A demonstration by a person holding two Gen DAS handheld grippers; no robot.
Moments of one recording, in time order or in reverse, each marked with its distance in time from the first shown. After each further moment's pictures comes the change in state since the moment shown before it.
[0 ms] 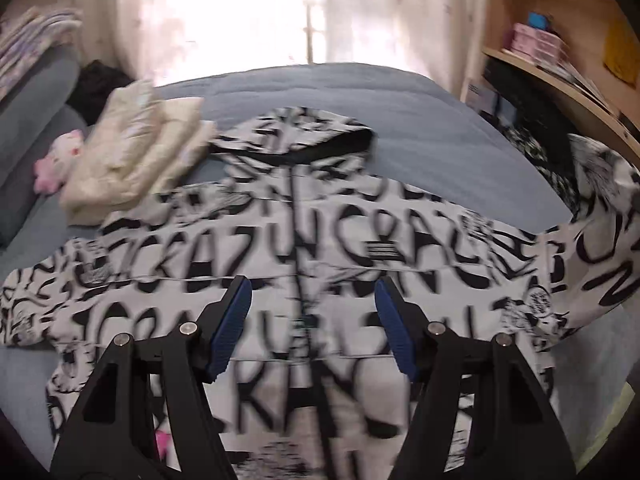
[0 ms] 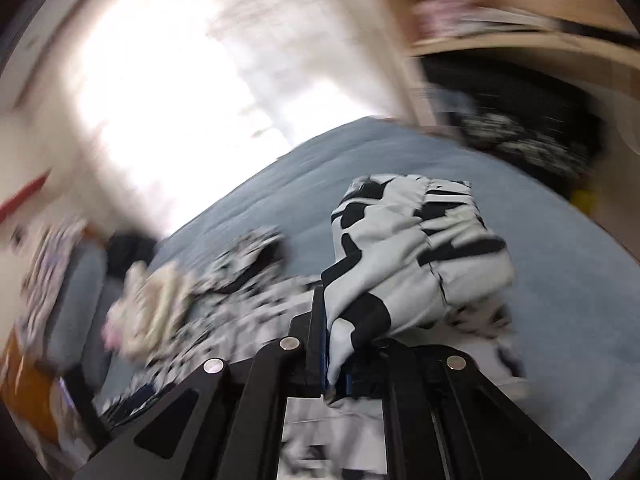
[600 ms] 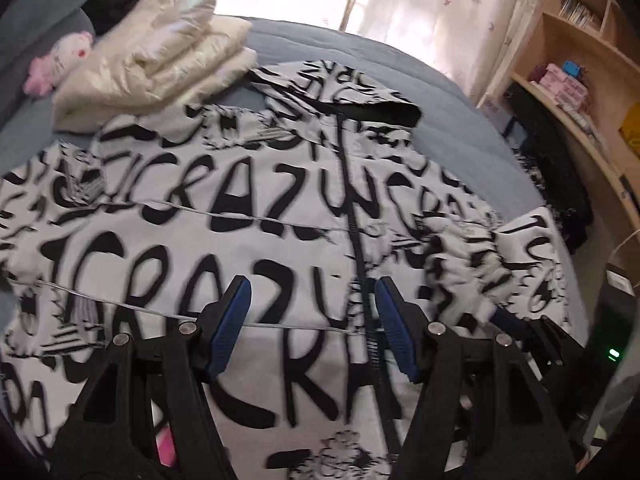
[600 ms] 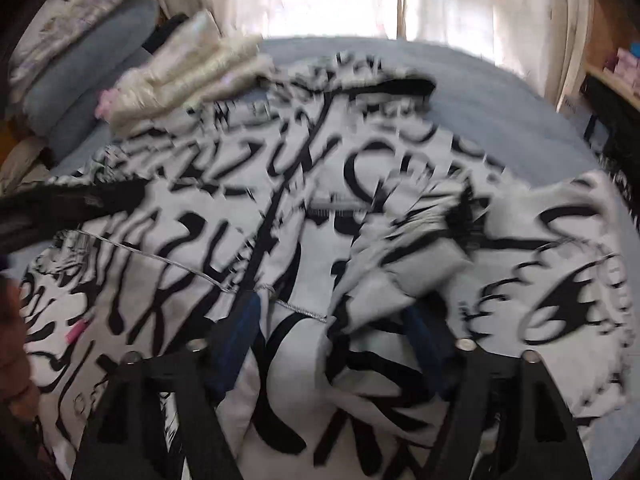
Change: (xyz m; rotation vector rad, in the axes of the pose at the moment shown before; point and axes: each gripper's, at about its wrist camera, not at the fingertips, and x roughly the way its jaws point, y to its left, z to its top) left arm 0.051 0.094 -0.047 -0.218 0.124 -0.166; right arm 0.080 0.098 -0.165 -0.523 0.292 -0.038
